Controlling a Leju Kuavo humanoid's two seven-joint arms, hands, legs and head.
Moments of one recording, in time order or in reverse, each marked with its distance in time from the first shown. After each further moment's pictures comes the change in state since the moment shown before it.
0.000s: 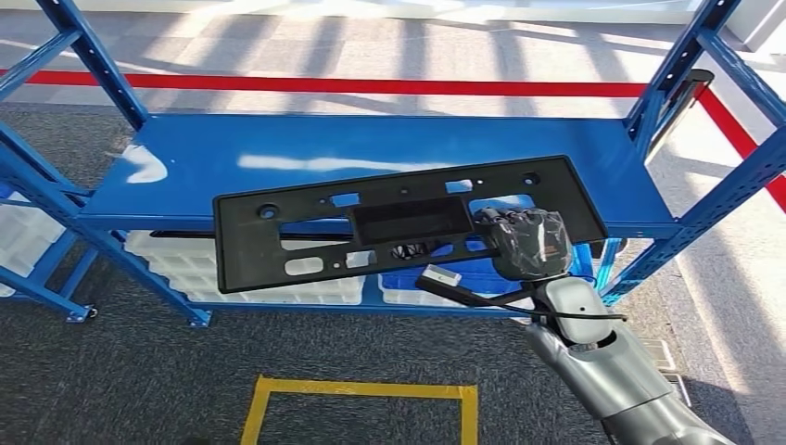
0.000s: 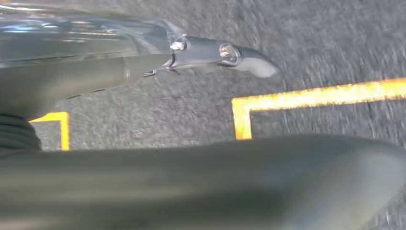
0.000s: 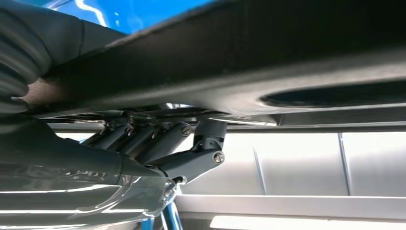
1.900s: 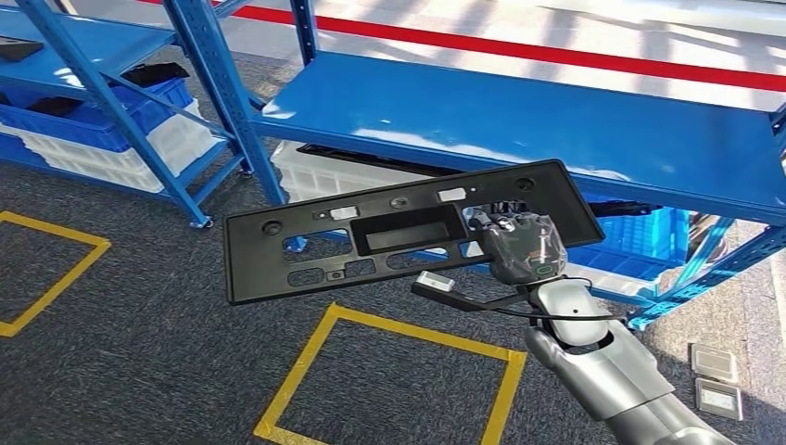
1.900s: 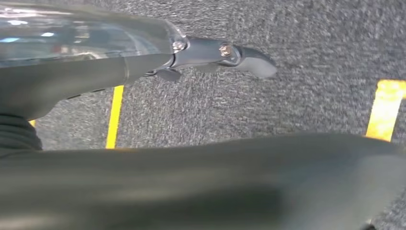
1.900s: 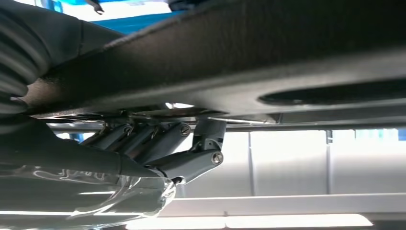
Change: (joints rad) left arm 0.008 -0.008 0.006 0.001 -0.012 -0.006 -0.006; right arm 0.003 -0.005 0.020 0.009 0.073 0.026 0.025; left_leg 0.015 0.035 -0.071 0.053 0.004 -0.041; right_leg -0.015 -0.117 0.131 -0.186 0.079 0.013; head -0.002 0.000
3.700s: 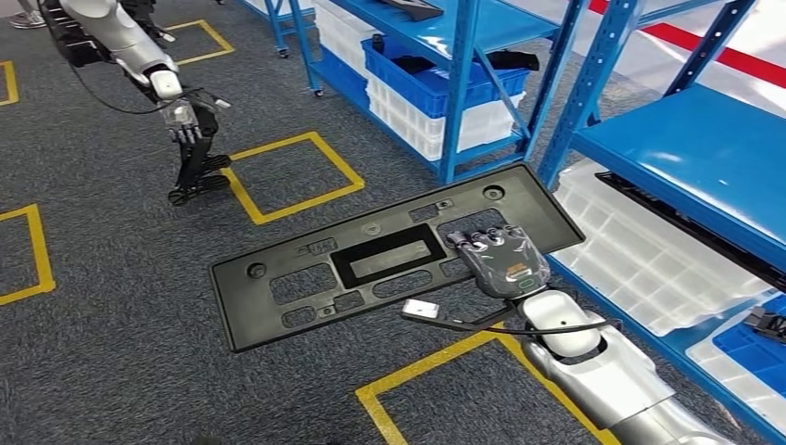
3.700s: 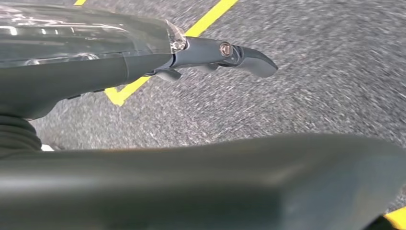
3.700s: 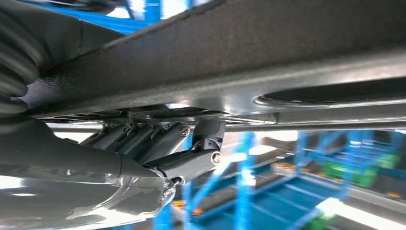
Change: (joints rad) left arm -0.012 -0.003 0.008 0.002 0.000 0.007 -0.030; right arm 0.010 -0.034 0.082 -0.009 0.099 -0.035 -0.043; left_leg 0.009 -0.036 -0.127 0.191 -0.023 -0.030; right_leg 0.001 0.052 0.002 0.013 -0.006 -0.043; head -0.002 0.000
